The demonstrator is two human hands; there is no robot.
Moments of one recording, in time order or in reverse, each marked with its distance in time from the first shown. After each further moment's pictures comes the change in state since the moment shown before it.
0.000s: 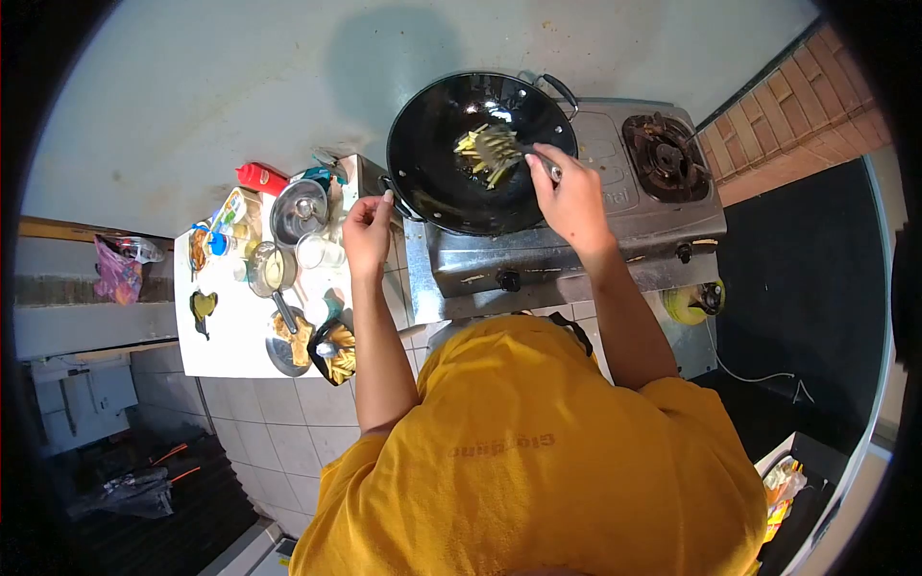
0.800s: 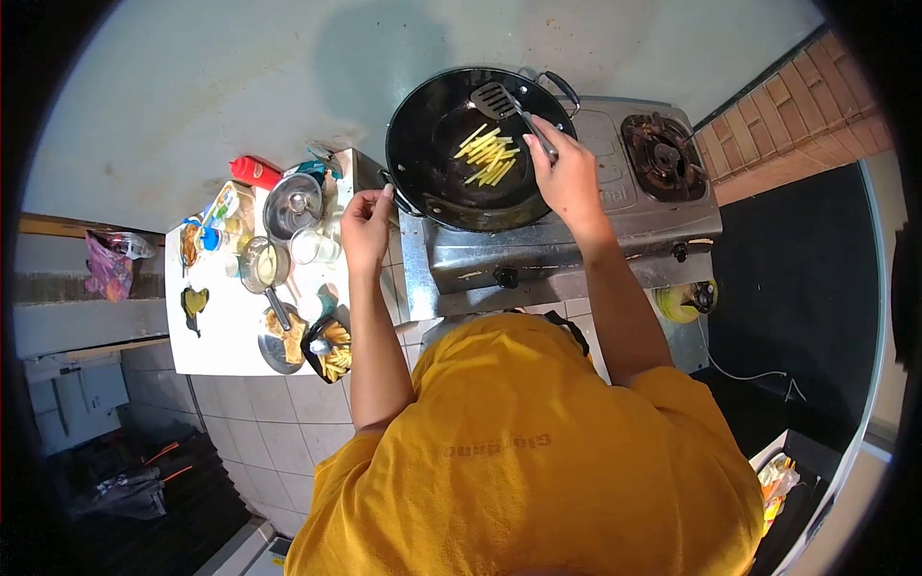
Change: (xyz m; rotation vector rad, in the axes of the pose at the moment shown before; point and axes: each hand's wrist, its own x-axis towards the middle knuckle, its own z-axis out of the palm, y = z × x) left_hand 0.003 -0.009 0.000 -0.004 -0.004 0.019; right_hand 0.020 0.013 0.015 -0.069 0.133 -0.072
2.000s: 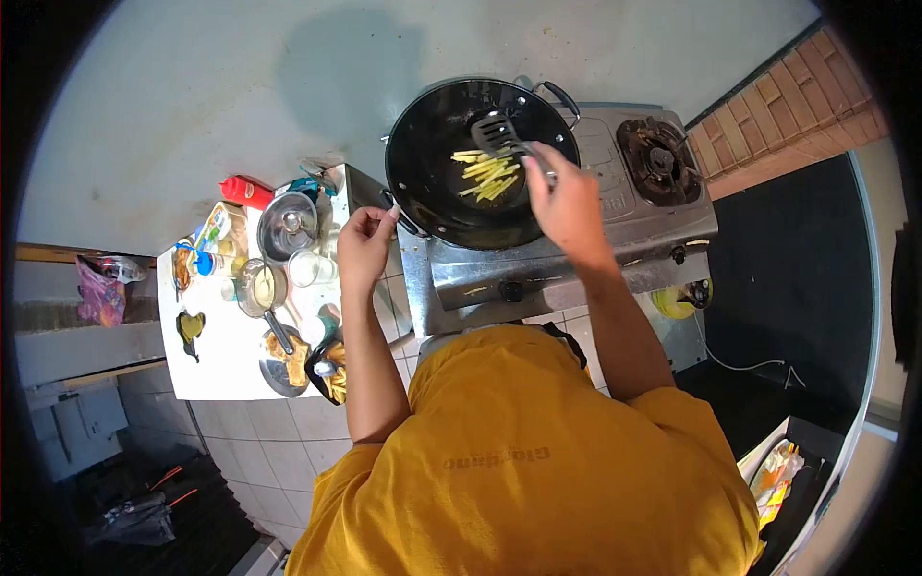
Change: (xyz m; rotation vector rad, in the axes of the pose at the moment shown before) left_hand 0.010 0.026 -0.017 0.088 -0.209 -0.060; right_hand -0.004 -0.037 0.001 -0.079 -0.039 0.119
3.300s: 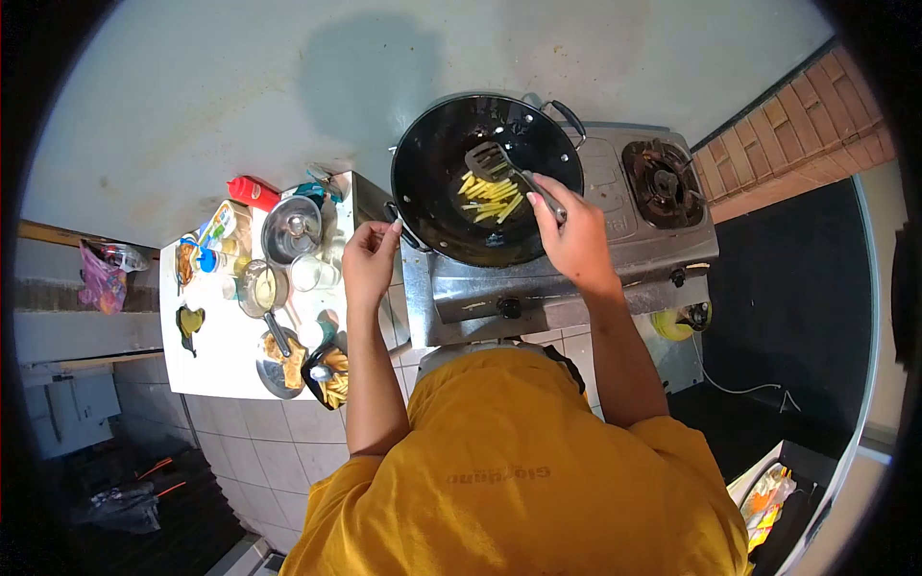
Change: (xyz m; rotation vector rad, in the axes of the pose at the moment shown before) left_hand -0.002 -0.015 0.008 0.044 0.110 0.058; right_hand -0.006 0.002 -0.015 0.190 -0.112 -0.026
